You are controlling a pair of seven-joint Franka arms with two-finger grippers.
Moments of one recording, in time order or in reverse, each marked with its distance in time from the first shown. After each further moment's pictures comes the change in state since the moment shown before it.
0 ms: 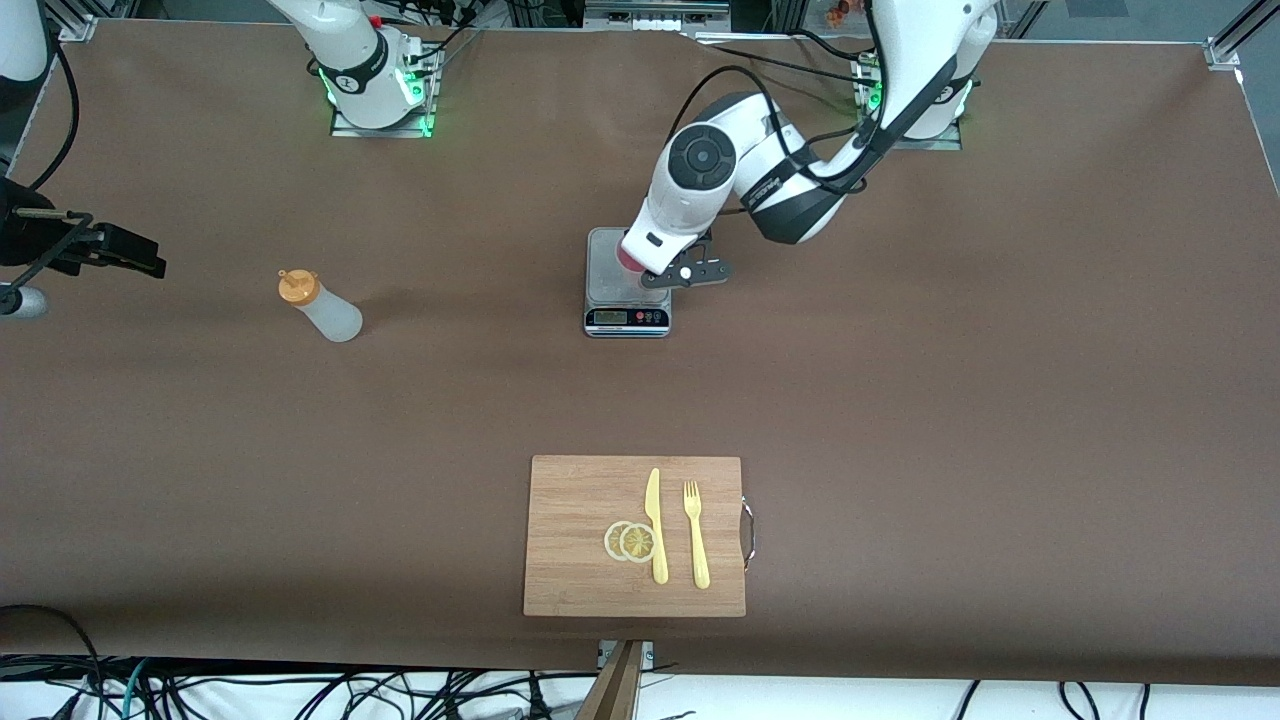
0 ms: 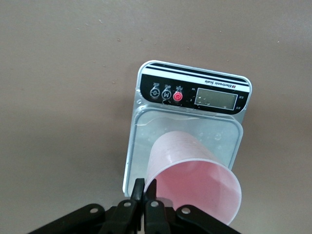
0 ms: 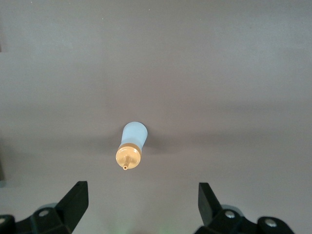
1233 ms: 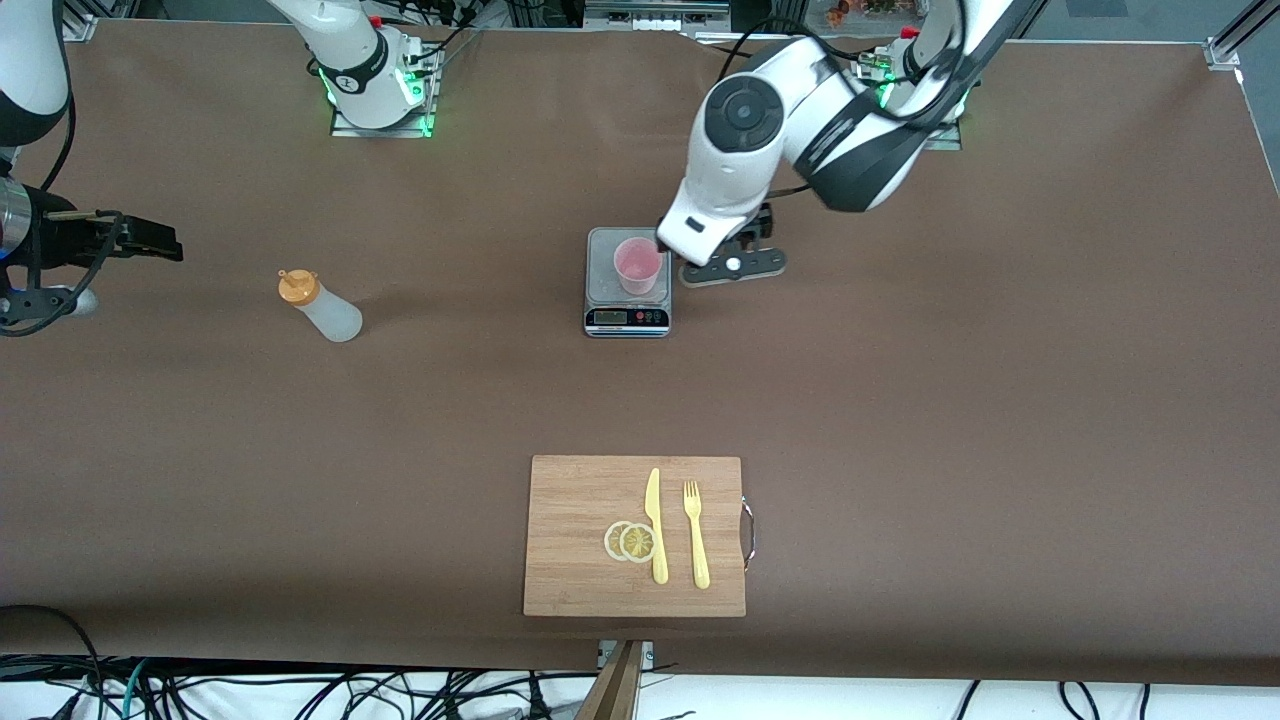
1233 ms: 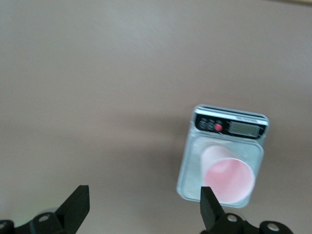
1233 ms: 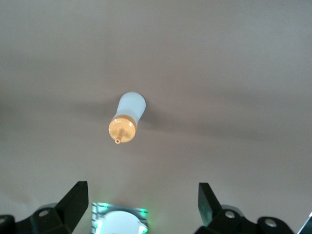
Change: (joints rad) left arm 0.123 -0.246 0.008 0.083 0.005 -0.341 0.109; right arm -0.004 0.042 0.000 -0.002 -0.021 -0.102 -0.223
